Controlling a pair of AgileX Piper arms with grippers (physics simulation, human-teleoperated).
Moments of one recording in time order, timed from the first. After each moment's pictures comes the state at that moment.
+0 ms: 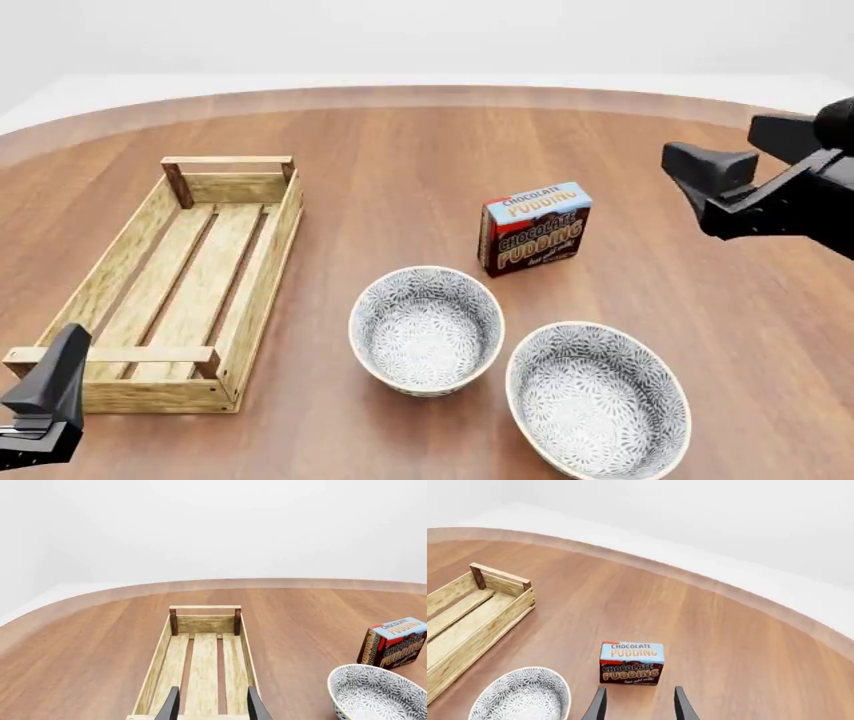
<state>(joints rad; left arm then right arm) 0.00 0.01 0.00 0.00 0.00 0.29 0.78 -0.69 0.17 -0.13</state>
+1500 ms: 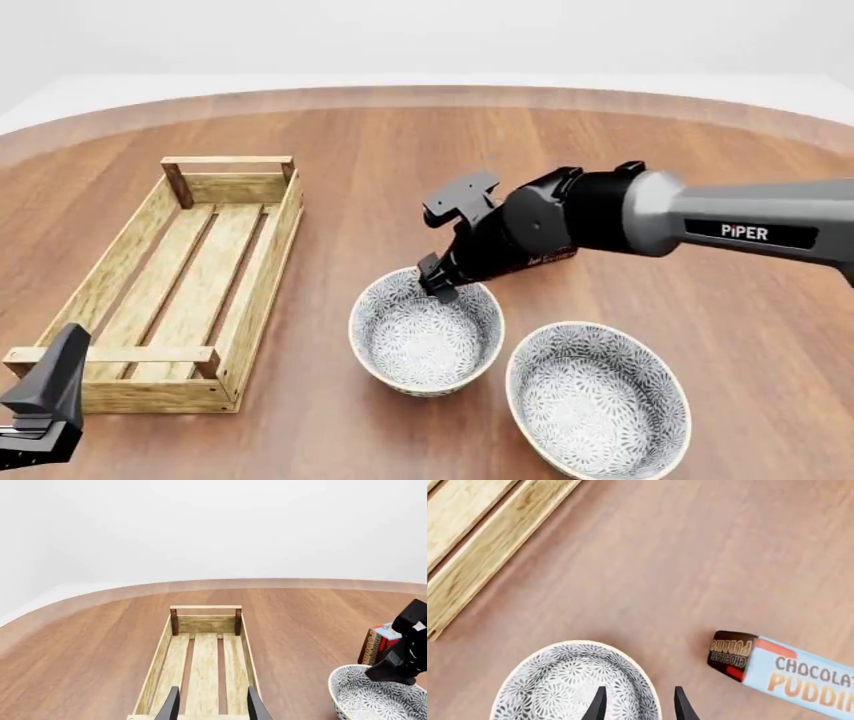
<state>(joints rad) 0.00 0.01 0.00 0.00 0.00 0.62 1.83 -1.21 0.41 -0.08</state>
